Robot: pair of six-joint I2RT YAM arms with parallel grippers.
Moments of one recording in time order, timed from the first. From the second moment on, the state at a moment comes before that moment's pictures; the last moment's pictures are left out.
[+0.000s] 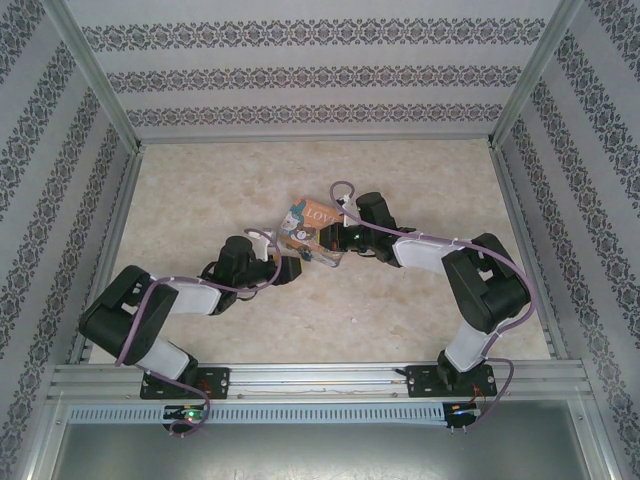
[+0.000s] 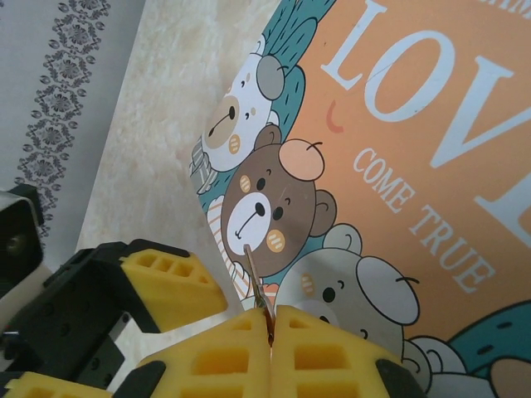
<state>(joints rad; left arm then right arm) -0.46 1.53 0.41 0.63 0.43 -0.54 0.50 1.73 0.87 0.20 -0.60 0.62</state>
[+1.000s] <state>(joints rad) -0.48 1.81 0.50 0.87 0.39 -0.56 0.50 1.73 0.86 0.22 -0.62 0.62</state>
